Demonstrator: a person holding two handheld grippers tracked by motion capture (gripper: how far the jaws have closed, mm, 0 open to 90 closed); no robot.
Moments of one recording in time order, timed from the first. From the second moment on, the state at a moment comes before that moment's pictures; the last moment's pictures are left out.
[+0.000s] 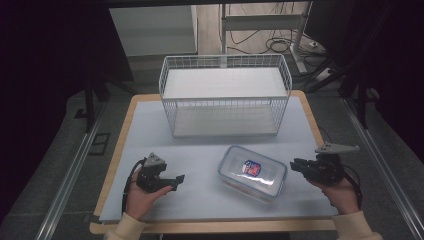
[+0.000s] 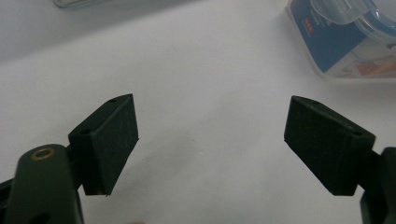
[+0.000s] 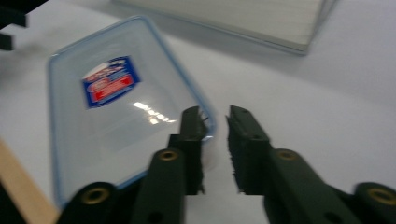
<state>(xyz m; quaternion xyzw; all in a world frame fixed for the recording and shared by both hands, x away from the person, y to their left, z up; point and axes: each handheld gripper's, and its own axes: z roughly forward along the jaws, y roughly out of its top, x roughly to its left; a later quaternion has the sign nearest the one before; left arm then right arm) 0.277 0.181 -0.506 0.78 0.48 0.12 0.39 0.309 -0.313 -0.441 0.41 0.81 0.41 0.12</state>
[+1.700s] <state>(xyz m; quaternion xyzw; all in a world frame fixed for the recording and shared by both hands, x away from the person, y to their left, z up) 0.274 0.181 -0.516 0.78 0.48 0.13 0.37 0.265 -0.242 -0.477 0.27 0.92 0.28 0.07</state>
